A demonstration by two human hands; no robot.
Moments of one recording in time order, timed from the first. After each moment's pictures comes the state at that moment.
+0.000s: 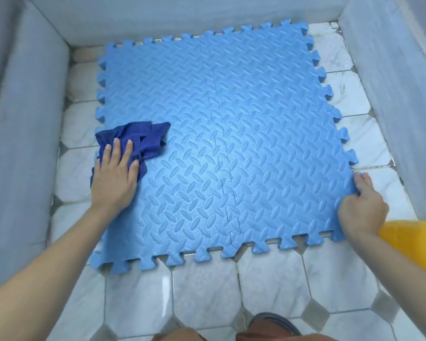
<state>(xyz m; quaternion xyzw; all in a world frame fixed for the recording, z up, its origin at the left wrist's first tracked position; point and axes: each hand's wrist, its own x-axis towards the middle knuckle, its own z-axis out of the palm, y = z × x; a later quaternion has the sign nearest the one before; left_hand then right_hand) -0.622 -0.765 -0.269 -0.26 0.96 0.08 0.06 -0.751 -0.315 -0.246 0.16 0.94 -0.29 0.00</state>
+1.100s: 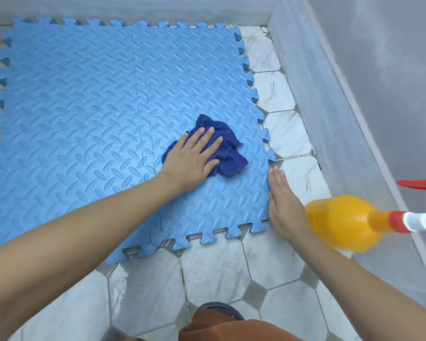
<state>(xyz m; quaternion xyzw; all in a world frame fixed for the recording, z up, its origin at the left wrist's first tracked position) -0.746 -0.552 -0.262 0.12 0.99 0.05 0.11 -0.722 -0.287 -0.243 -0.12 0.96 -0.18 0.15</state>
